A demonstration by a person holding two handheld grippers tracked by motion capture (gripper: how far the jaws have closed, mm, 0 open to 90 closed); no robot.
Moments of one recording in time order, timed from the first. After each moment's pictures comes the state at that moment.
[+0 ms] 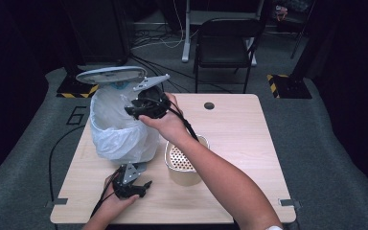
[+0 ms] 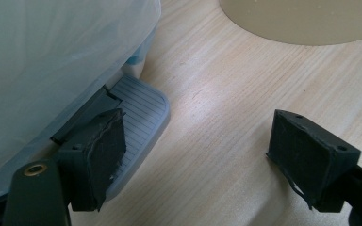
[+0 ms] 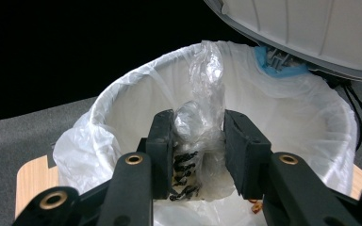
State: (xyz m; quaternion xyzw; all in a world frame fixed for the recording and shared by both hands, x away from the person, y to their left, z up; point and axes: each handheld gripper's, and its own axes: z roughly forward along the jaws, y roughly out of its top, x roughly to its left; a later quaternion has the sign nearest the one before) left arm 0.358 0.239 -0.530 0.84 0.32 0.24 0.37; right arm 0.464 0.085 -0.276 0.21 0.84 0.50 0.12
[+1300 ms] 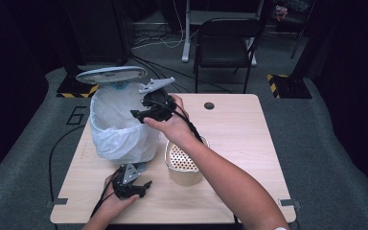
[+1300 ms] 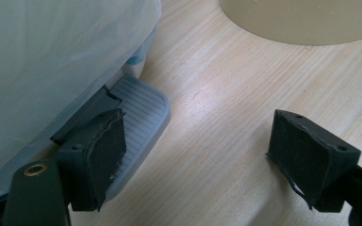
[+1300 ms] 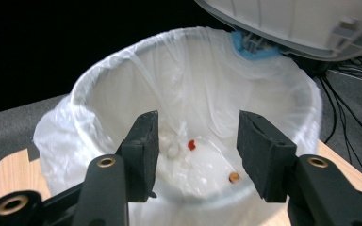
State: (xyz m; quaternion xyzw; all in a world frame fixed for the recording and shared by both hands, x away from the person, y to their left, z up) left arm 0.358 0.239 -0.530 0.84 0.32 0.24 0.37; right arm 0.457 0.066 -0.278 0.23 0.84 0.48 0.15
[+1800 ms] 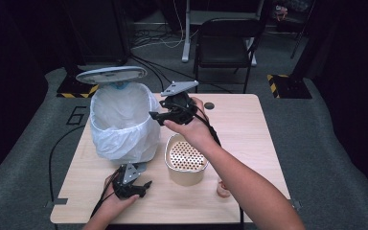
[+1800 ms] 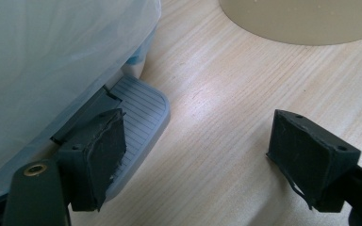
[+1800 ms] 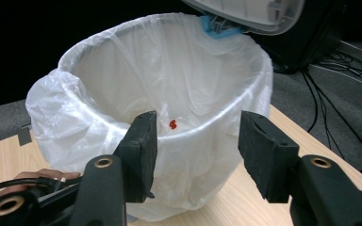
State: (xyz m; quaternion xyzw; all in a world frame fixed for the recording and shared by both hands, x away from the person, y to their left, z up) left arm 0.357 0.239 -0.530 0.84 0.33 0.23 0.37; right arm 0.447 0.016 -0.277 0.24 0.83 0.47 0.17
